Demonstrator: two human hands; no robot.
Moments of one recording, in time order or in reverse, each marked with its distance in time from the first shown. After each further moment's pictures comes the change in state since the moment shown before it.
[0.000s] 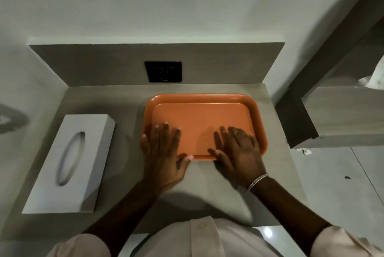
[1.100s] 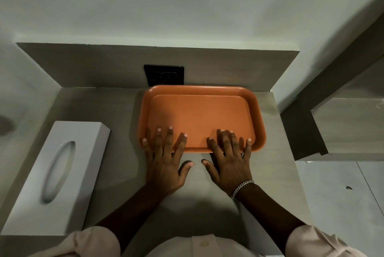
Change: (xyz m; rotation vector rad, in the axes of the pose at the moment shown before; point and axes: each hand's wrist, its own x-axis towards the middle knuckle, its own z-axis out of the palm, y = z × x) left_hand 0.037 -0.009 0.040 0.163 -0.045 -0.032; right_hand 0.042 0.008 0.064 -0.216 -0.135 -0.043
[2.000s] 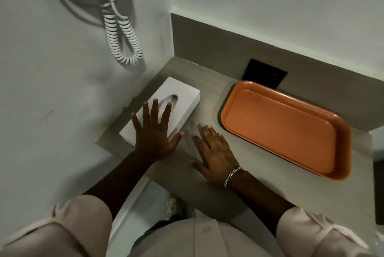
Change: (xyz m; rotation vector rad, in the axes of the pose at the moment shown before) left_hand -0.127 -0.144 -0.078 0.004 0.070 -0.617; right_hand 0.006 -0.189 -0.014 0.139 -0.194 -0.757
